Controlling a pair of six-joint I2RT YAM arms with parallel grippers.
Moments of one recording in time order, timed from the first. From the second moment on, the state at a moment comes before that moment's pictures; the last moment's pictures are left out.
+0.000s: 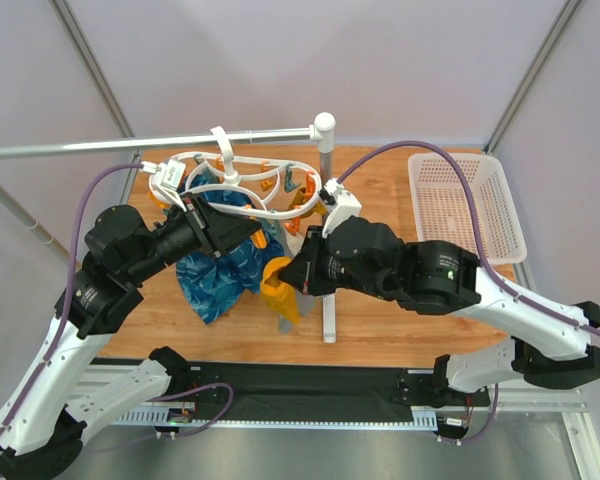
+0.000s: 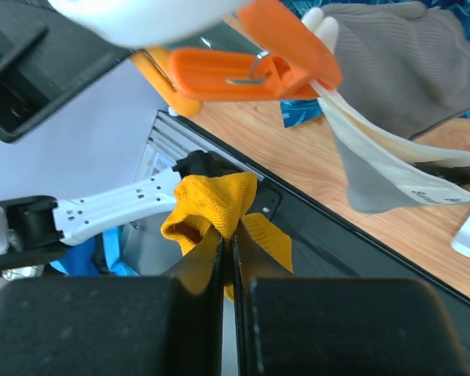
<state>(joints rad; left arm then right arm) -0.61 0.81 1.24 -0.48 0.28 -0.71 1.31 1.32 1.72 -0.92 0.30 0.96</state>
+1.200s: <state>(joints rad) -0.61 0.78 1.21 -0.45 0.29 -0.58 1.13 1.42 1.79 -0.86 0.18 1.10</state>
